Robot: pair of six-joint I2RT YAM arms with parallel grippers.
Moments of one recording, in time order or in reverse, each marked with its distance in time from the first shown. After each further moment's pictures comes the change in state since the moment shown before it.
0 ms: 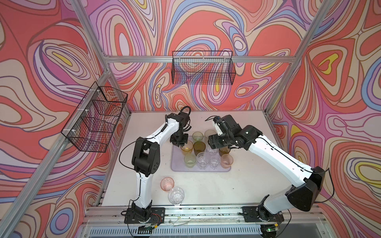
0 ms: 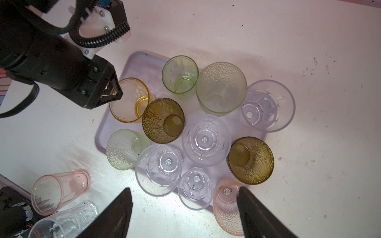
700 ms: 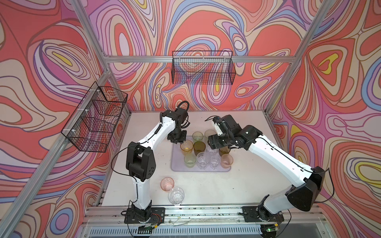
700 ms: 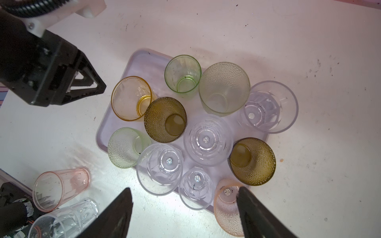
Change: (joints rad) left arm 0.000 -0.127 0.026 -0.071 -0.010 0.001; right arm 0.000 0.000 0.000 0.001 -0.014 -0.016
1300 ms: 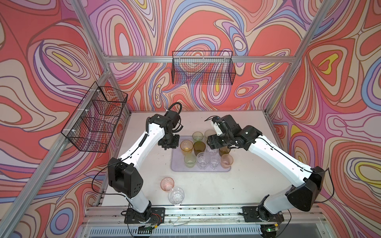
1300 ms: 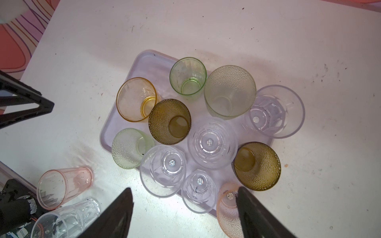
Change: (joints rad) left arm 0.014 -0.297 -0.219 -0.049 -0.027 -0.005; right arm 0.000 0.000 -0.008 0.025 -0.021 -0.016
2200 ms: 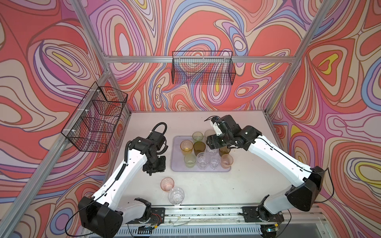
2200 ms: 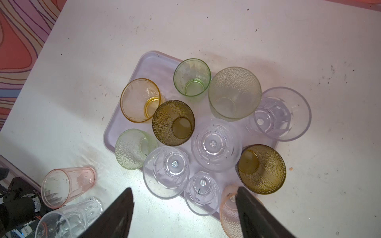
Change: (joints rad) left arm 0.053 -0.439 -0.454 -0.081 0.073 -0.127; right arm 0.000 0.002 -0.003 0.016 -0.018 -0.001
